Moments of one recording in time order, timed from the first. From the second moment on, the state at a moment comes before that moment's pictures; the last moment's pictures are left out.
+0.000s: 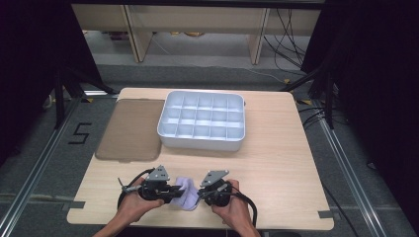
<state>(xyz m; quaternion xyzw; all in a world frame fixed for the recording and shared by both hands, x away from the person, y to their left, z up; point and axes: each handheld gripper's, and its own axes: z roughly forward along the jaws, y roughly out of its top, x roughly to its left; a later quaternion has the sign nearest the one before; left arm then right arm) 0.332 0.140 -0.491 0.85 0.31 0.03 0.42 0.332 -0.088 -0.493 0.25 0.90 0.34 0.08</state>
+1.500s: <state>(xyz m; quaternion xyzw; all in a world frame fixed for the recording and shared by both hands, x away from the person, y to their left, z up) 0.319 0.152 -0.506 0.88 0.27 0.01 0.39 0.332 -0.099 -0.462 0.27 0.88 0.38 0.09</state>
